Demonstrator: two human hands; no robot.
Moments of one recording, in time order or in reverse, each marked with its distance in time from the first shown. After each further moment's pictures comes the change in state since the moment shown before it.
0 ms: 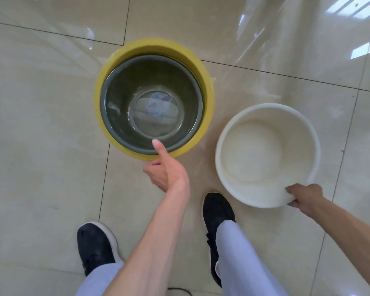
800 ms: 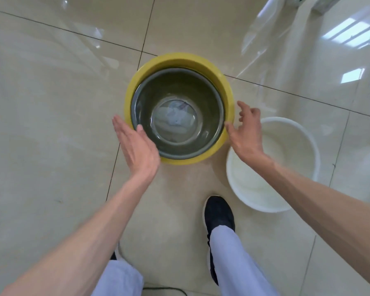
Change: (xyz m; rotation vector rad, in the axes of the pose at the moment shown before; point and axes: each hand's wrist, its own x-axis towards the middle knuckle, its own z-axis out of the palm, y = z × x) left_hand 0.070 0.079 -0.049 0.532 -0.245 0.794; right_hand -0.138 -0.117 0.125 -0.356 -0.064 -1.191
